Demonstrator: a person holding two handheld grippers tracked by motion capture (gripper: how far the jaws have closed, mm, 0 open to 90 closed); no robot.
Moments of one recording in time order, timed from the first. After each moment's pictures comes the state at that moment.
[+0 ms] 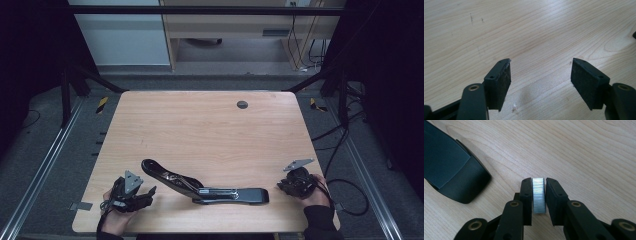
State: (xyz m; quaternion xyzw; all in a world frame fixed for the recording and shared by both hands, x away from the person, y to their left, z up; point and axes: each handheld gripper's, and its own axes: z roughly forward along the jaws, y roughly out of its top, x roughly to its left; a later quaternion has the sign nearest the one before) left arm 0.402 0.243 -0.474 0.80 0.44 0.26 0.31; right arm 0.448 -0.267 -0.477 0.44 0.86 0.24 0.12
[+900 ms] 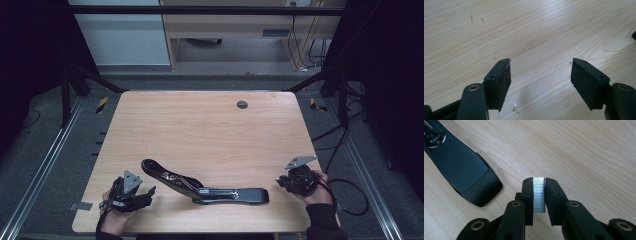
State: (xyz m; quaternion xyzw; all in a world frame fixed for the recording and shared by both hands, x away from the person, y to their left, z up) left arm 0.402 0.245 -0.474 0.80 0.45 0.26 0.32; right arm 0.446 -0.266 -0.455 0.40 0.87 0.27 0.14
